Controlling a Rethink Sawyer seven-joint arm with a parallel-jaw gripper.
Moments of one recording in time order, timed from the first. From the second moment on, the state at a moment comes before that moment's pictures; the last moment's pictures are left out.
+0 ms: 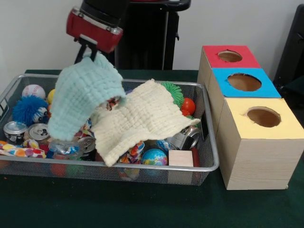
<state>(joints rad) -0.20 -0.70 -0.27 1.63 -0.34 0.36 1.89</state>
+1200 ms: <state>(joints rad) -0.55 -0.57 0.07 1.69 -0.29 0.34 1.89</state>
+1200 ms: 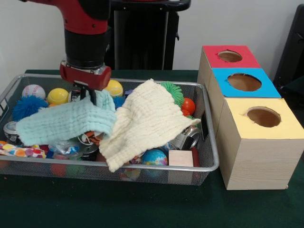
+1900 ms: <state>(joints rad) -0.52 -0.57 0.07 1.68 -0.36 0.28 1.89</state>
